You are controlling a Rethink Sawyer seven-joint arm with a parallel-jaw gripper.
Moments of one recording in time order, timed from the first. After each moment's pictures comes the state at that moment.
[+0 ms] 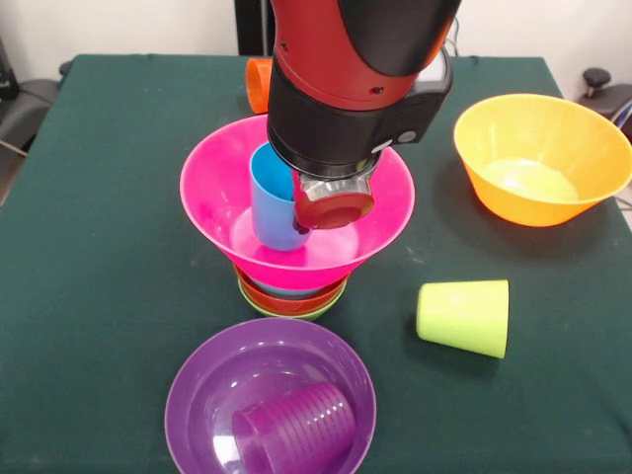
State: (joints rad) arm -0.04 0.05 -0.83 0.59 0.67 1.30 2.67
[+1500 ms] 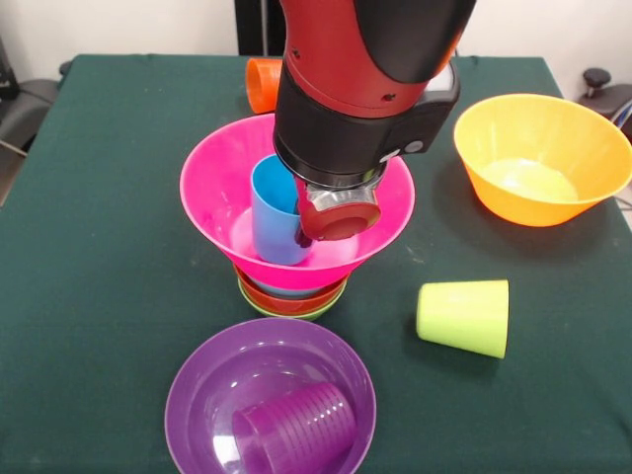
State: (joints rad) arm -0.03 0.06 -0.83 0.59 0.67 1.25 2.67
